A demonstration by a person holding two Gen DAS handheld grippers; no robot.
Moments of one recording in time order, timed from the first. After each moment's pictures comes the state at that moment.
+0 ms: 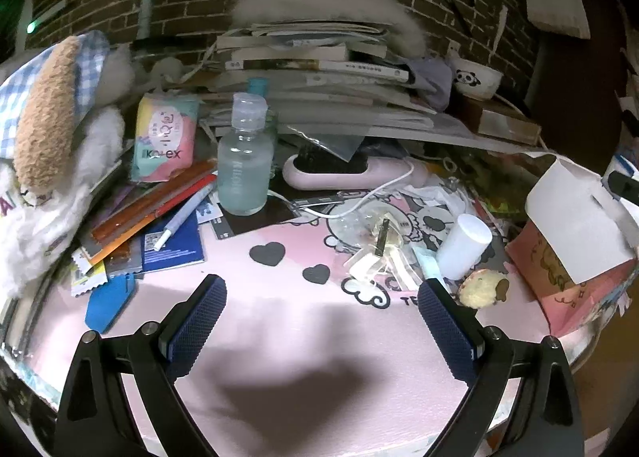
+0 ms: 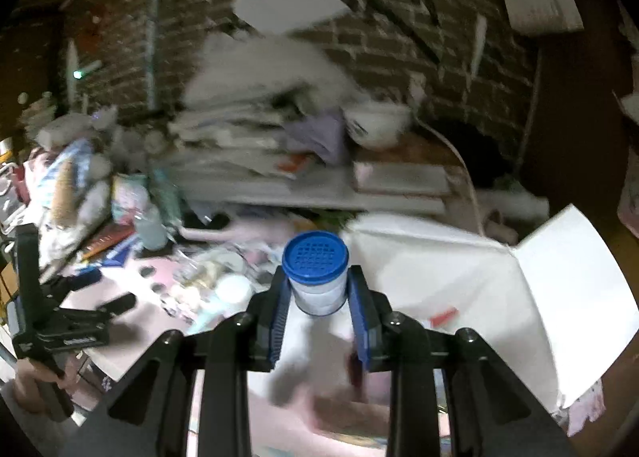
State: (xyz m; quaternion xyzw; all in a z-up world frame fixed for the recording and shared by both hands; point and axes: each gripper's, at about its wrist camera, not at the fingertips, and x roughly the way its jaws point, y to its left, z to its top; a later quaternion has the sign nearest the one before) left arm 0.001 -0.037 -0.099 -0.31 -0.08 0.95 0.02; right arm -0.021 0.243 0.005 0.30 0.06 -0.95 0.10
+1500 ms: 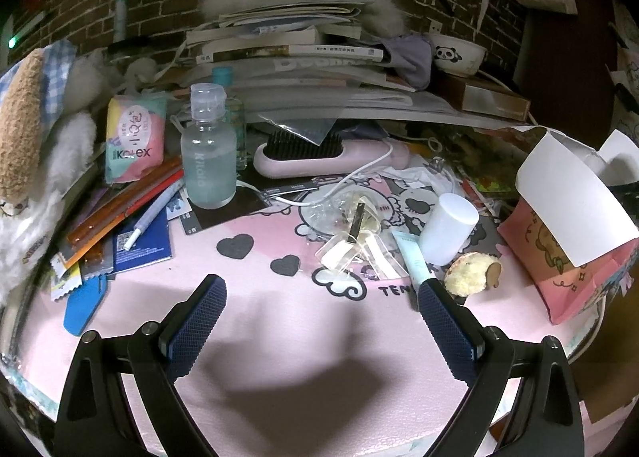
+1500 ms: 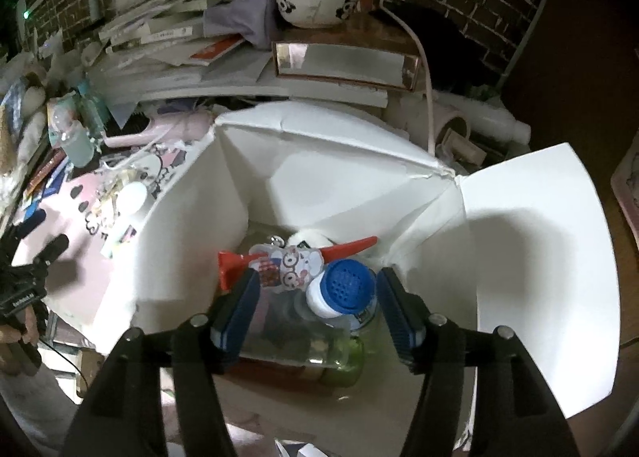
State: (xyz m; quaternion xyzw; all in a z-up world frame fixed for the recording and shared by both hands) left arm -0.007 -0.017 -0.107 -0.33 -0.06 0.94 0.03; right arm -0.069 0.296 -0.009 0.46 0.11 -0.88 0.05
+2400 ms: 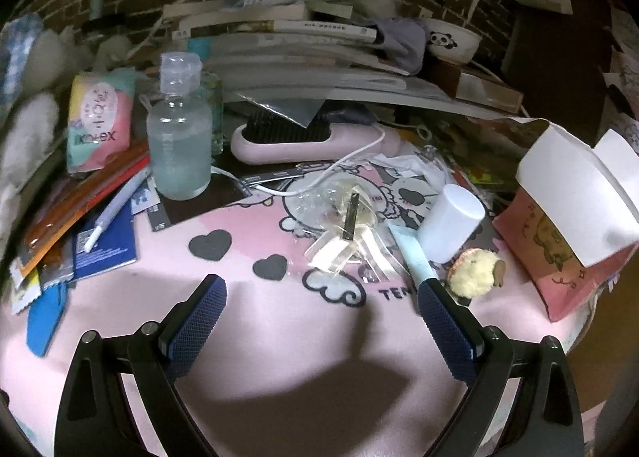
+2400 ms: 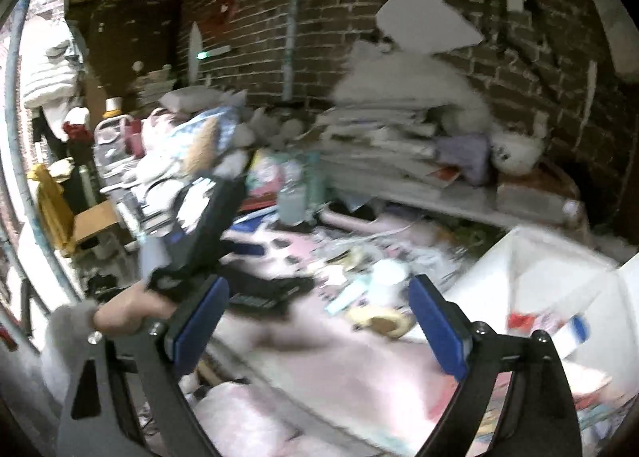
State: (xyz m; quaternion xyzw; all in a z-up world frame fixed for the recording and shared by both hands) left arm -0.041 -0.024 -0.125 -0.36 -0.08 0.93 0.09; right arm 0.062 0.155 -0.040 0.24 0.11 -0.91 0.33
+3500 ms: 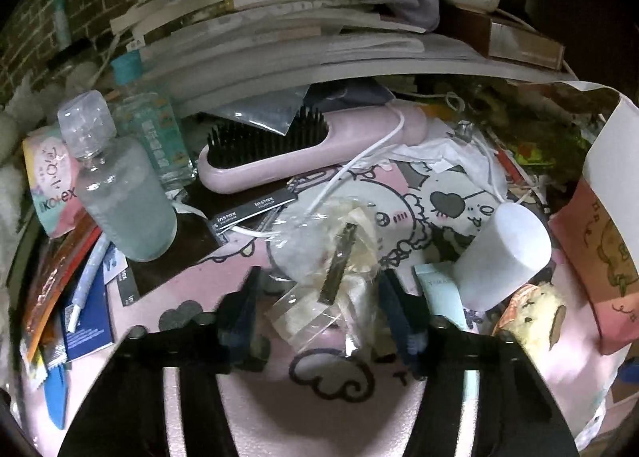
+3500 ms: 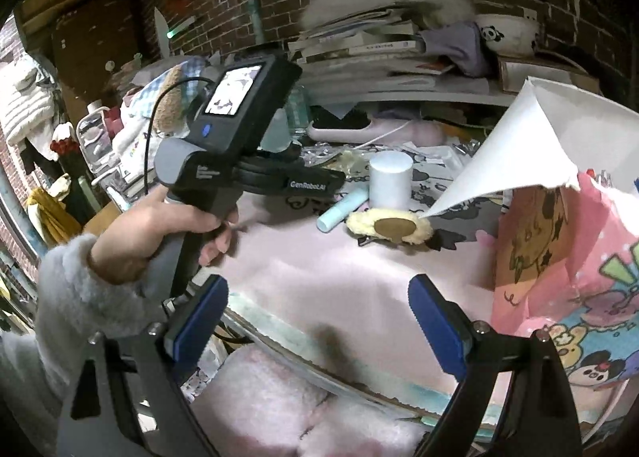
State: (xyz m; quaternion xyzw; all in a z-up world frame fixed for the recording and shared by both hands) left arm -0.100 0.019 -0.126 -0.41 0.01 0.91 0.04; right arm 0.029 0.180 -0.106 0.34 0.04 -0.89 0.31
